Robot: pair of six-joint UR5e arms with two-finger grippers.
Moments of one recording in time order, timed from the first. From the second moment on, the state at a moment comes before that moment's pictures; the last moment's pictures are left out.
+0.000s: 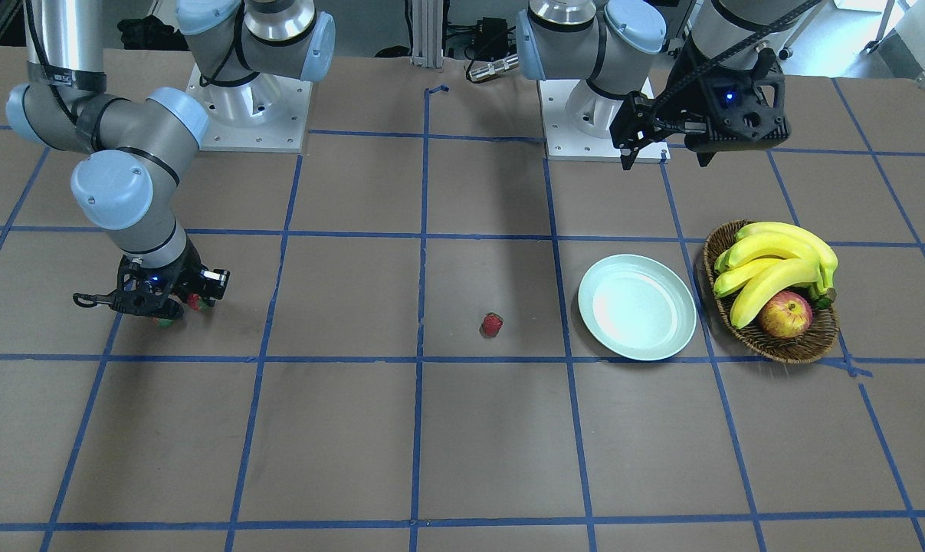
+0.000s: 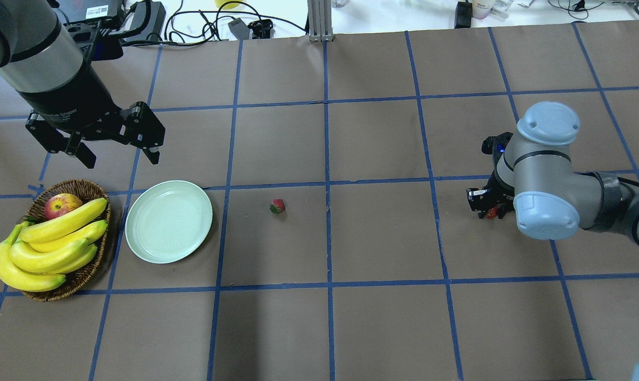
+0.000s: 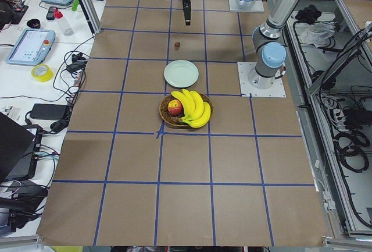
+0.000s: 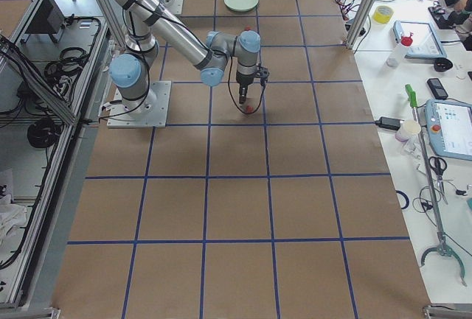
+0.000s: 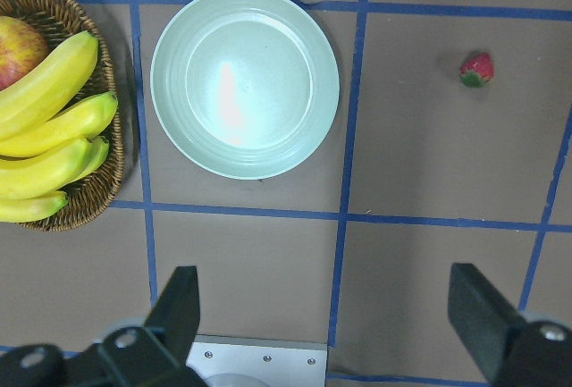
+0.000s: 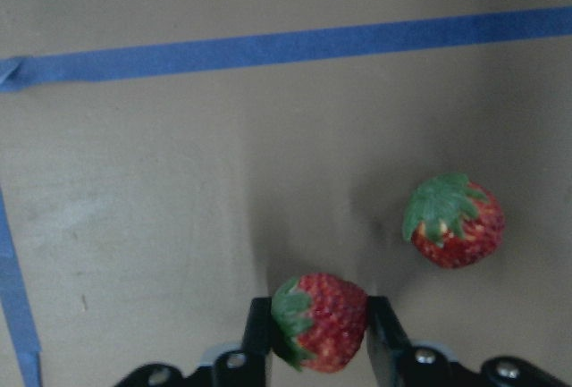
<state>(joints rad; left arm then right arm) -1.50 -1.48 -1.62 -1.70 1.62 0.00 1.37 -1.35 2.16 -2.34 -1.65 -0.09</state>
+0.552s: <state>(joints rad) -1.50 -1.48 -1.62 -1.70 1.62 0.00 1.69 -1.27 1.96 -2.23 -1.59 0.24</state>
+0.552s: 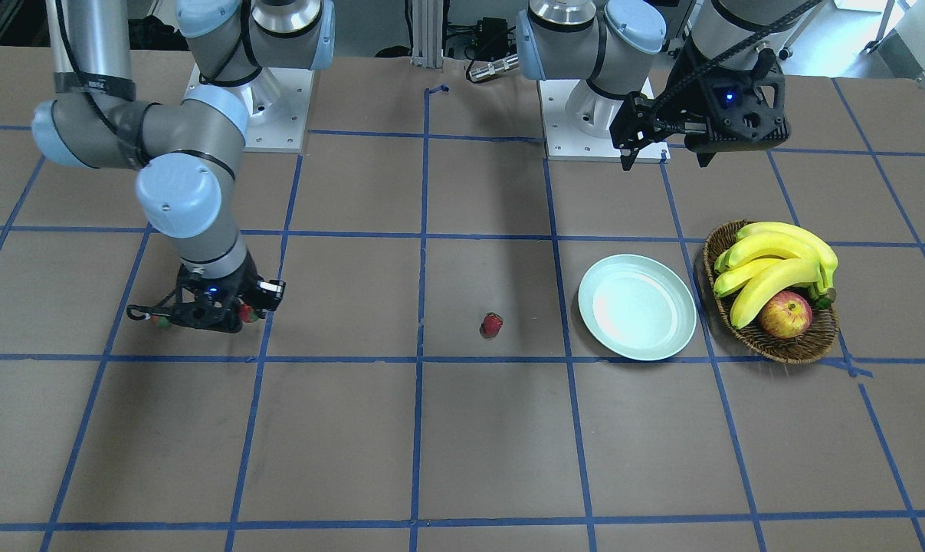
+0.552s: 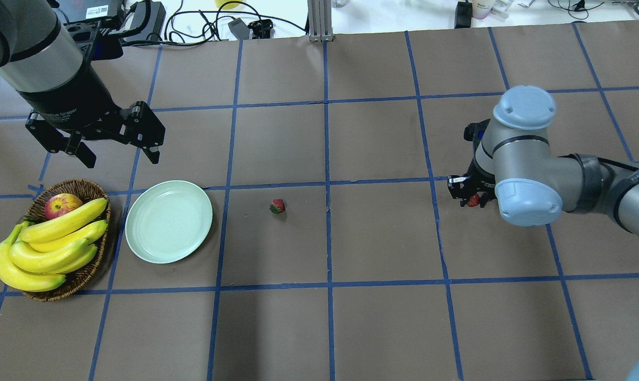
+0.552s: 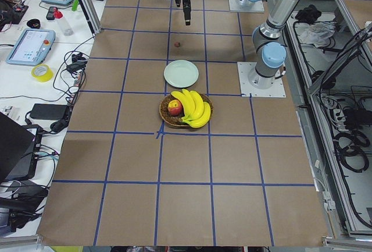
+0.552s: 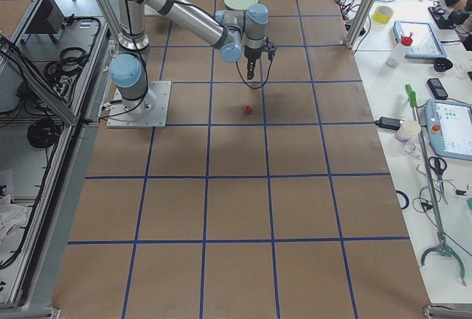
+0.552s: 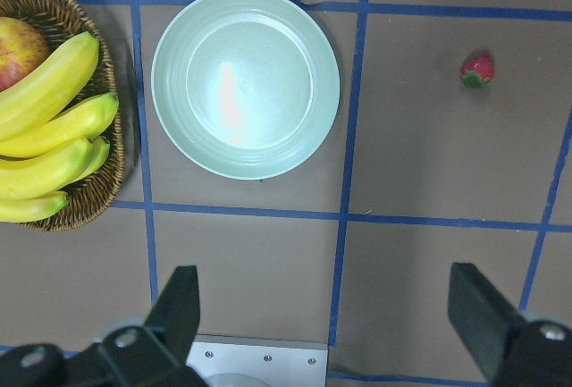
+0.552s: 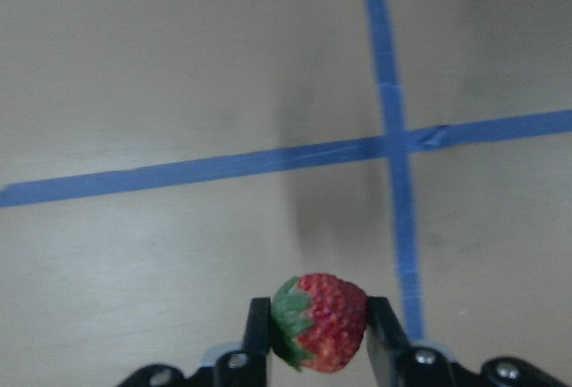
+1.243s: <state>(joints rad) -1.50 -1.48 -1.62 -1.69 1.62 0.01 2.03 -1.08 1.73 -2.24 -1.38 0.54</state>
